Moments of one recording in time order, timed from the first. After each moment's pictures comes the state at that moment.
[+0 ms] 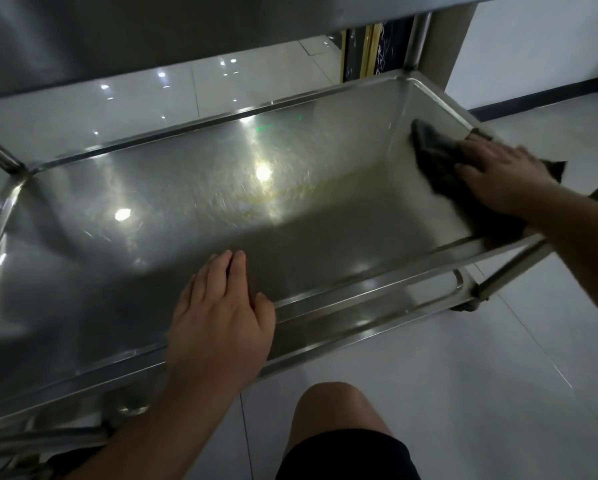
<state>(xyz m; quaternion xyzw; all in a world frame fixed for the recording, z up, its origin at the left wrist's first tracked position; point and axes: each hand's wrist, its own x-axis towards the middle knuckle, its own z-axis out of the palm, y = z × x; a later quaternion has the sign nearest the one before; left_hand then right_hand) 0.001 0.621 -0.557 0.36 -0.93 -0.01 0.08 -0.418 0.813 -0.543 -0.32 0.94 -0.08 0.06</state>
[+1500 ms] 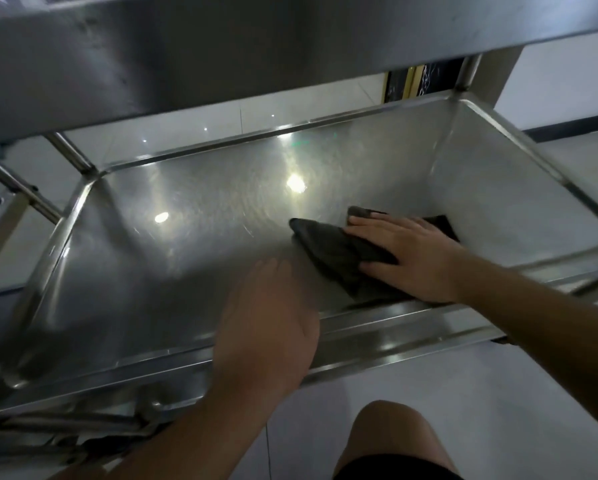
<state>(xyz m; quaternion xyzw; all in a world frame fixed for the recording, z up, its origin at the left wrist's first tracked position) 0.005 0.619 -0.555 0.36 -0.93 -0.03 0.06 -0.249 0.722 -0.540 -0.60 0.78 -0.10 0.14</state>
